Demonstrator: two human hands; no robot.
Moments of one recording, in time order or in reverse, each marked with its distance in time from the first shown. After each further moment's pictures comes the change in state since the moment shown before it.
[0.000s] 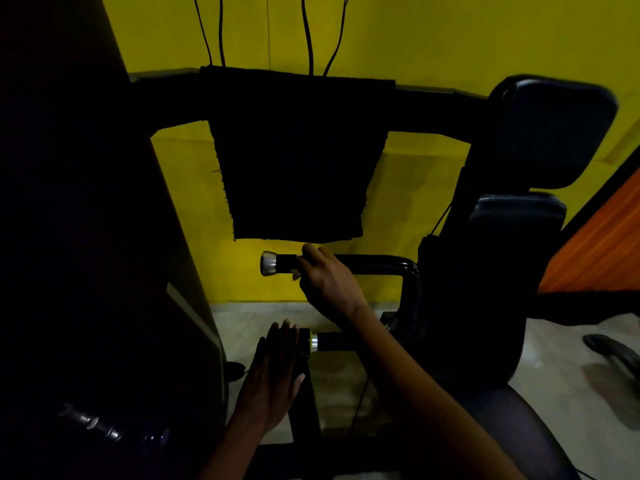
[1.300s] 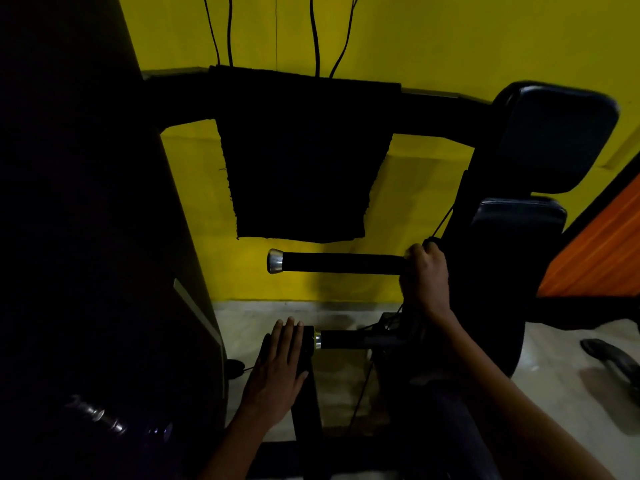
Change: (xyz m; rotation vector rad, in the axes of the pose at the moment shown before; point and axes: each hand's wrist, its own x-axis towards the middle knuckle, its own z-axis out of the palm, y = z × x) left_hand 0.004 0.005 -0.001 0.015 -0.031 -0.015; right_hand -0.053 0.079 -0.059 -0.129 0.098 0.632
